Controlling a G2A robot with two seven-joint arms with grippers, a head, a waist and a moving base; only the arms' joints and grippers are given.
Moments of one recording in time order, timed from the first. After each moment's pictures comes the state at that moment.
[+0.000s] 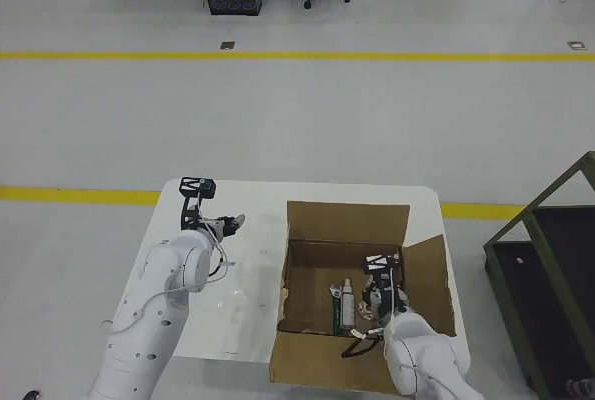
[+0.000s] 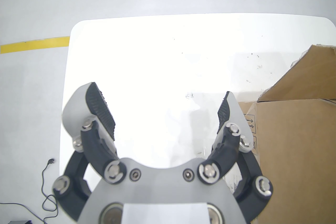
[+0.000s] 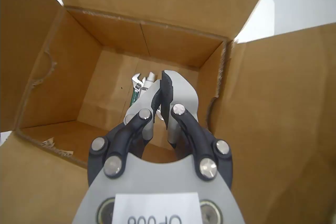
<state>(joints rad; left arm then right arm) 1.04 -1.29 -1.27 -1.59 1.26 0.17 -0.85 -1.53 -1.36 1.20 -1.92 -1.46 0.32 0.81</state>
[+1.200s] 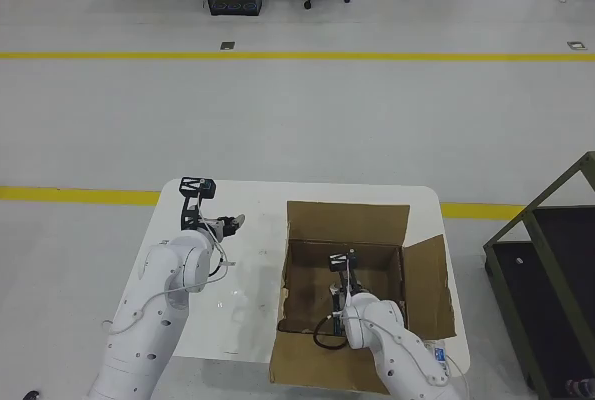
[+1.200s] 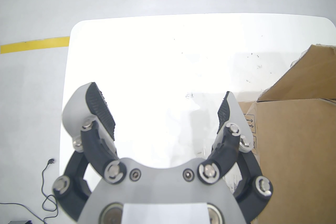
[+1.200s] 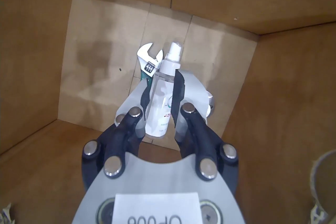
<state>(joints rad) 1.04 -1.29 -1.27 -1.59 1.26 0.17 -0.85 -1.22 -1.43 1.03 -1.46 -1.39 0.41 0.95</state>
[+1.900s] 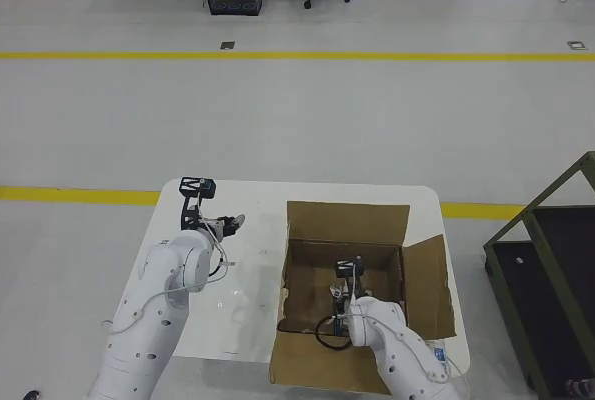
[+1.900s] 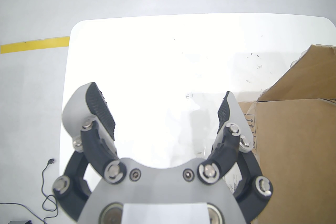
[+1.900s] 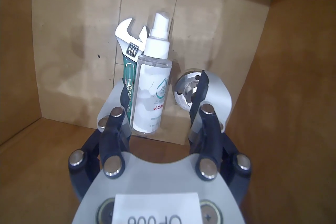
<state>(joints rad) 1.04 -1.29 -1.27 -1.59 1.26 0.17 -0.85 -1.22 -1.44 1.06 -1.39 -1.36 0.42 0.97</state>
